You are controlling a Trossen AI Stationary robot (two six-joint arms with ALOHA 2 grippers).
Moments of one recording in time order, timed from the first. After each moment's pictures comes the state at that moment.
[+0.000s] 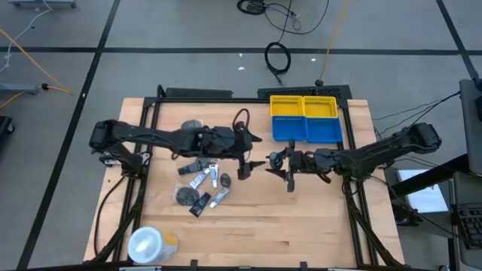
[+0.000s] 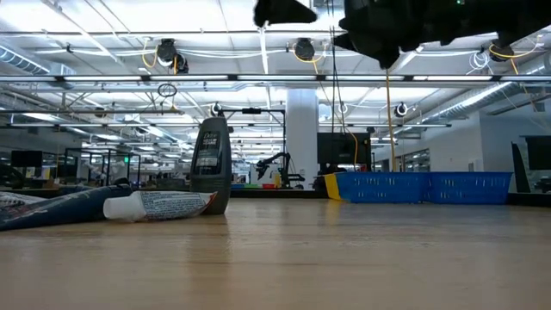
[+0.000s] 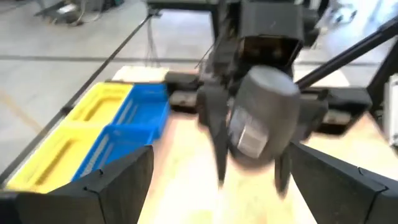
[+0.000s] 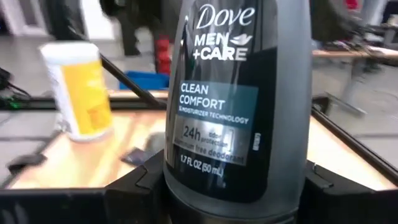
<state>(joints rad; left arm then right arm) -0.05 1.61 1.39 -0.16 -0.17 -0.02 0.19 1.13 0.49 0.56 0.27 0.01</state>
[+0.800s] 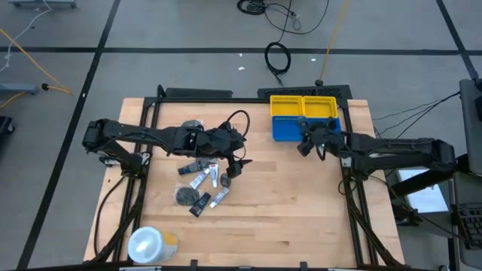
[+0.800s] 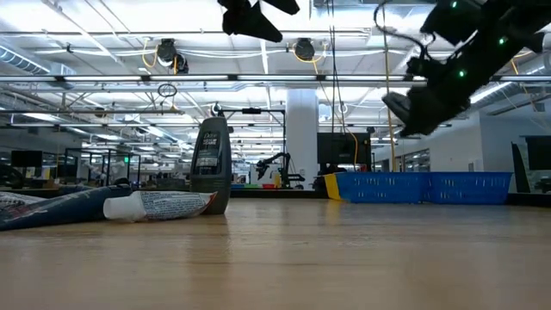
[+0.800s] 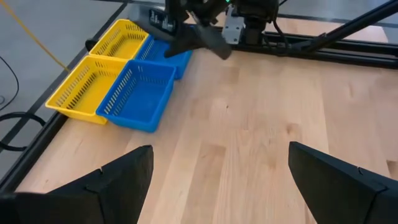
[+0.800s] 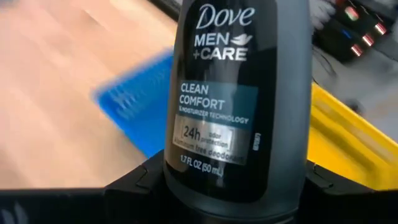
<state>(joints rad) -0.06 1.56 1.39 -0.42 -0.24 -0.14 -0.24 0.86 0.49 -0.42 0.60 0.28</state>
